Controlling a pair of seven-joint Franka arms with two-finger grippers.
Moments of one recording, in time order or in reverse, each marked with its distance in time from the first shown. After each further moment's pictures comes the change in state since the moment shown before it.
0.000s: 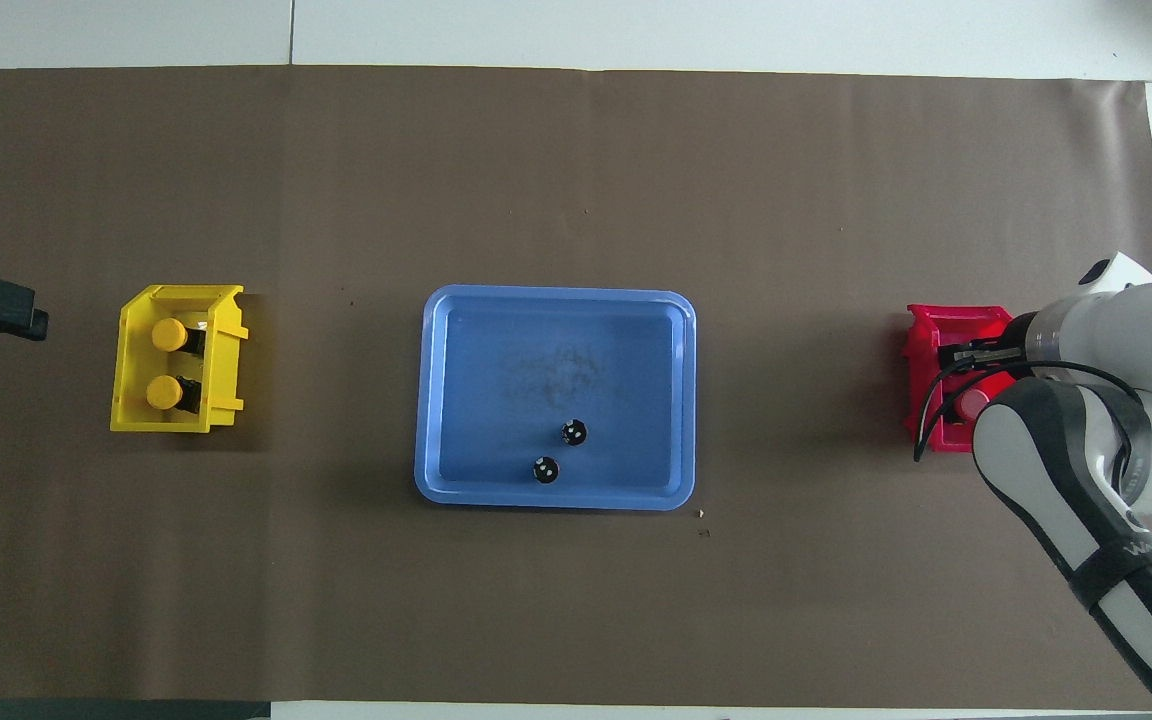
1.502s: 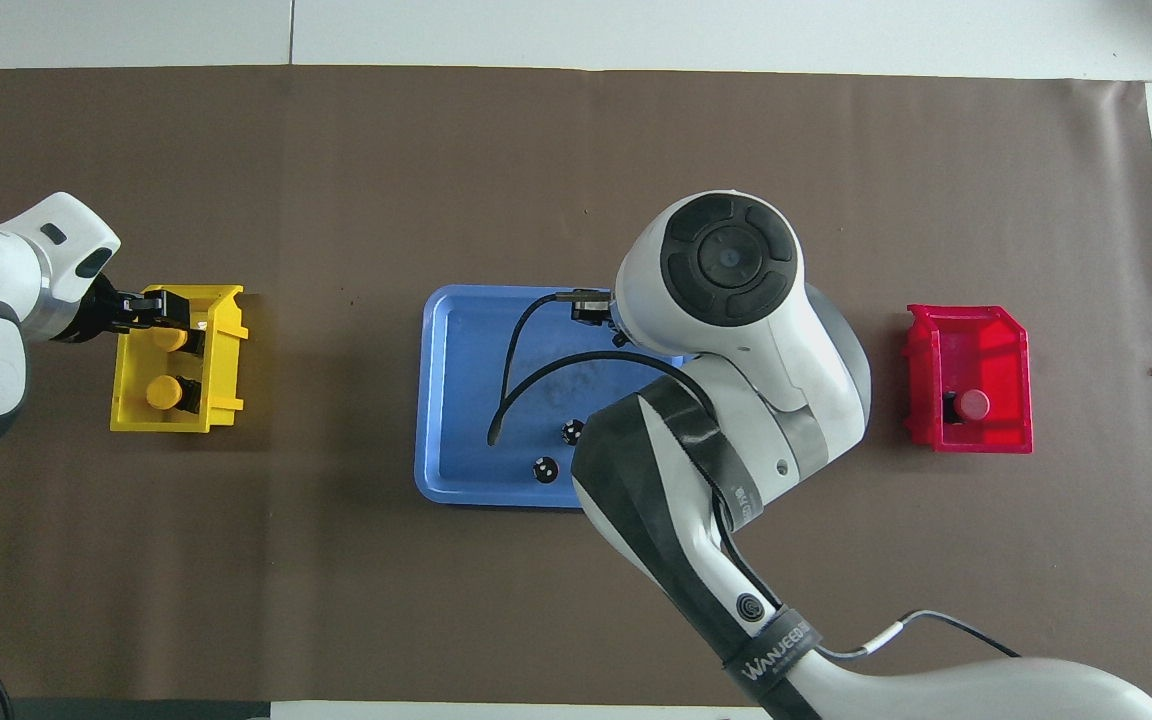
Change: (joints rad) left arm 0.026 0.131 -0.001 -0.510 0.000 0.728 -0.004; right arm 0.628 0.221 0.021 0.586 0.012 -0.335 0.810
